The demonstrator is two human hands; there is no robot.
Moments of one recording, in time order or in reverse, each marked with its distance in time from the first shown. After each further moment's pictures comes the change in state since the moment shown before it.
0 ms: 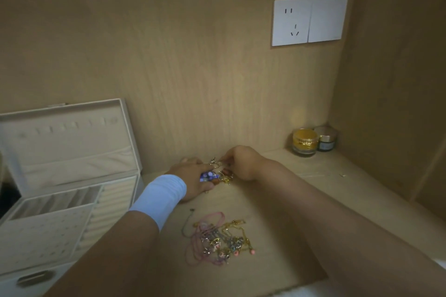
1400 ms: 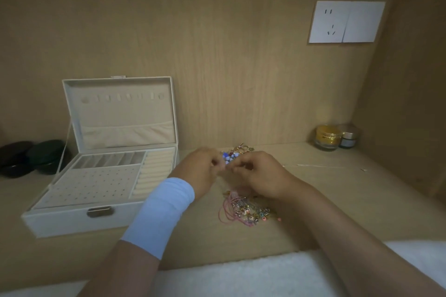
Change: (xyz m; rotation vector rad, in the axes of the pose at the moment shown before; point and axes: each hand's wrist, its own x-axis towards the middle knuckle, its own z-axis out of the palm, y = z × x) left_hand -0.110 0.000 0.001 -0.460 0.399 -0.014; right_hand -0.091 -0.061 0.036 0.495 0.102 -0.107
